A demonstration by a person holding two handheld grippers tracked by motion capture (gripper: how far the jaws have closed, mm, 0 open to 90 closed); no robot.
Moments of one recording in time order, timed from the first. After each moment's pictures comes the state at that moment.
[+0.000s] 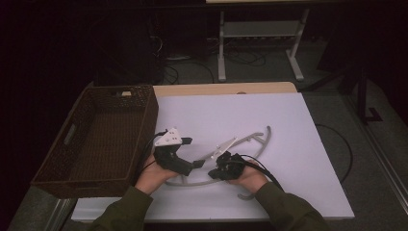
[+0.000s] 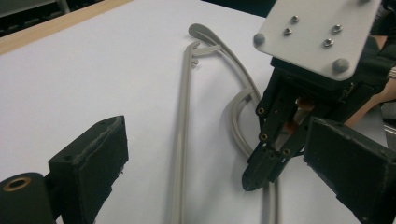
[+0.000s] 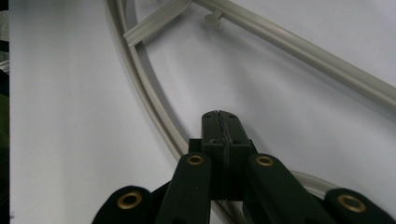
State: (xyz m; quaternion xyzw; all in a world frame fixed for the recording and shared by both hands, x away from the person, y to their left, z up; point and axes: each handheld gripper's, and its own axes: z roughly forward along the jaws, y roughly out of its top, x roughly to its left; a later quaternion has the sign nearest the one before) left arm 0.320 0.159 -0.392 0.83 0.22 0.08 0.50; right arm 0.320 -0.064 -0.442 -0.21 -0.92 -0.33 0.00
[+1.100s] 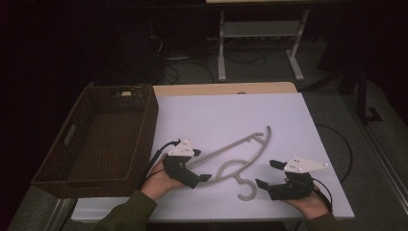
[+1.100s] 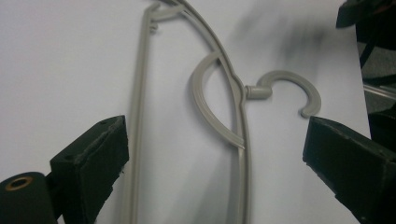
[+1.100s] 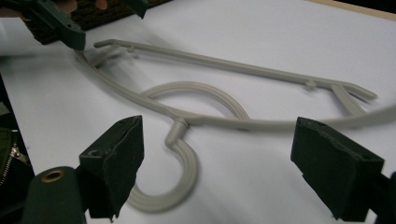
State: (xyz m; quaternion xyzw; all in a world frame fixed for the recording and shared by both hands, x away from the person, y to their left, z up) left arm 0.305 0.135 -0.411 0.88 0.18 0.04 0.45; right arm 0.237 -0.217 -0.417 -0.34 -0.80 -0.48 -0.15
